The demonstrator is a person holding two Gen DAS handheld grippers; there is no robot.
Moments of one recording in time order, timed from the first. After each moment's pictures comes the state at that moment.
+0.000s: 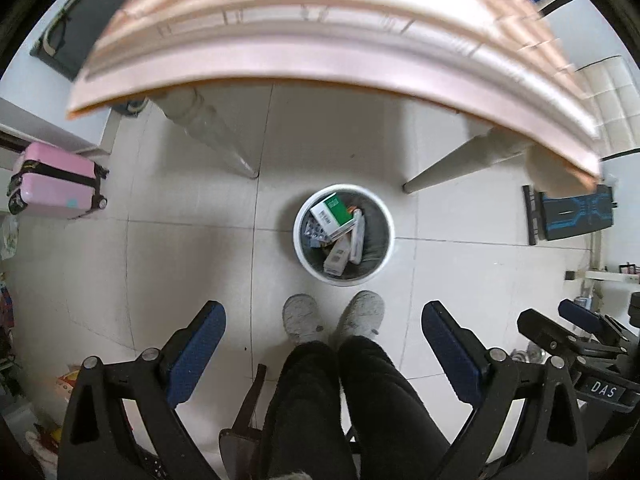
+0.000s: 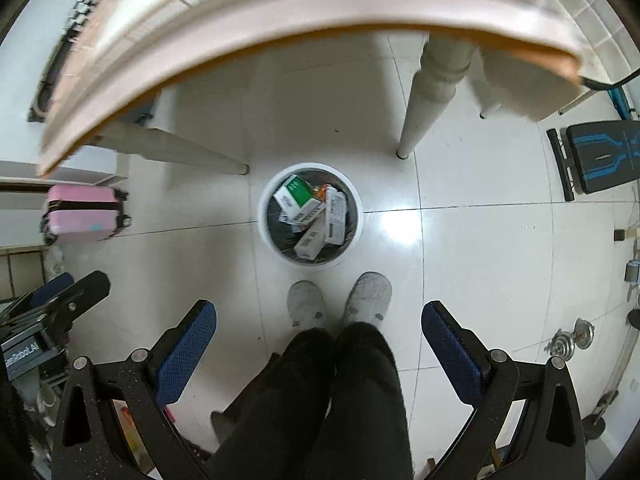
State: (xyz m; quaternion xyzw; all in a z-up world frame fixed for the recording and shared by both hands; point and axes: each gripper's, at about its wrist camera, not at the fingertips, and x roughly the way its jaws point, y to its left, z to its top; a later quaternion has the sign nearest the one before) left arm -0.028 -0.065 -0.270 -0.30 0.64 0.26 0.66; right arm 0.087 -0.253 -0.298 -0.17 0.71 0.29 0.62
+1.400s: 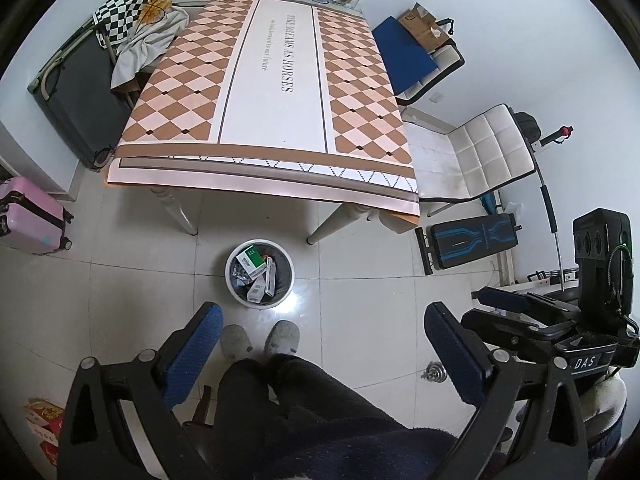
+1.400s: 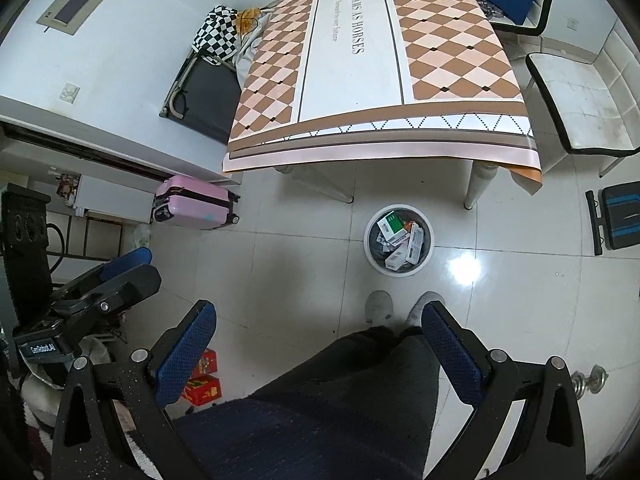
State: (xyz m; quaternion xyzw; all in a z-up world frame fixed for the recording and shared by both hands) left arm -0.065 -0.103 -0.027 -0.35 0.52 0.18 0.76; right arm 0.047 -0.287 0.002 -0.10 0.66 0.43 0.60
